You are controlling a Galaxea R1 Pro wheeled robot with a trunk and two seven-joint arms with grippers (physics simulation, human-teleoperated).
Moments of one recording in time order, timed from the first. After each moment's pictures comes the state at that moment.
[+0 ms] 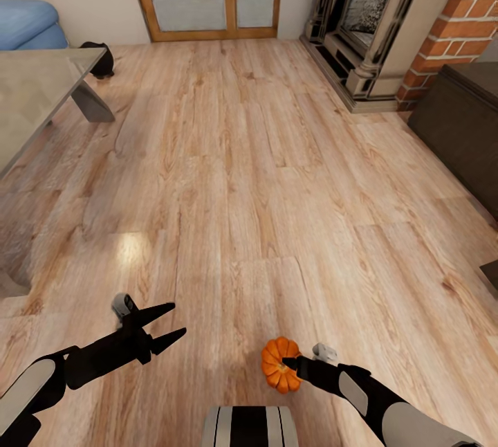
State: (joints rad) left arm -0.18 0.42 -0.12 -1.51 1.75 1.00 -0.34; right arm -0.64 -0.05 0.38 -0.25 -0.73 0.26 0.36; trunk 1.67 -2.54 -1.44
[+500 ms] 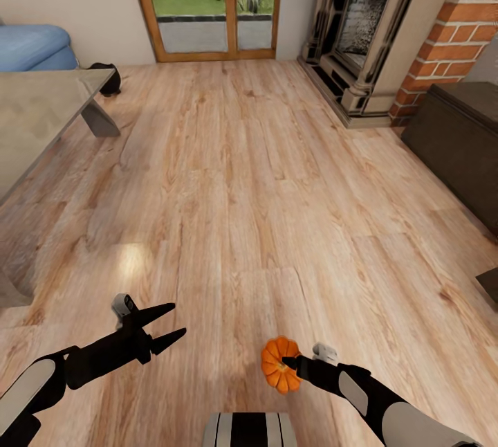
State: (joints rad) left arm -0.18 0.42 -0.12 -1.51 1.74 1.00 -0.34; right arm -0.64 -0.05 0.38 -0.25 -0.73 0.26 0.36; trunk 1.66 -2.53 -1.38
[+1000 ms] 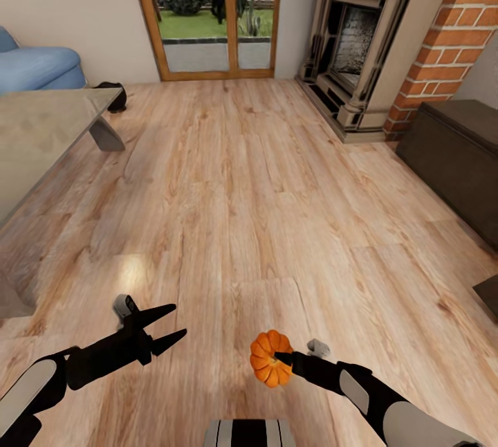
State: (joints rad) left arm -0.18 0.42 -0.13 -1.50 1.74 1.00 -0.34; right arm -0.65 -0.06 0.38 -0.26 -0.73 0.26 0.56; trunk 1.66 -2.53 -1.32
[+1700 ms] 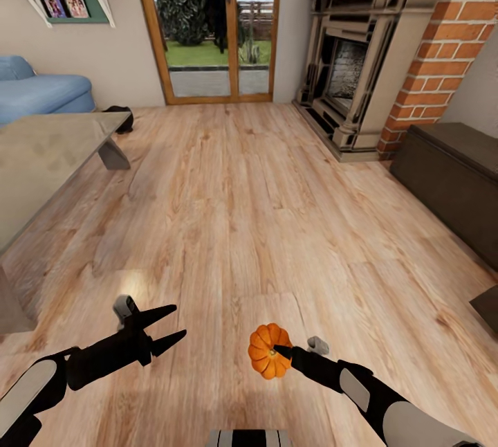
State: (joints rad) left arm -0.18 0.42 -0.13 -1.50 1.74 0.99 -0.33; right arm -0.65 -0.06 0.38 -0.26 -0.82 0.26 0.59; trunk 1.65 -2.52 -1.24
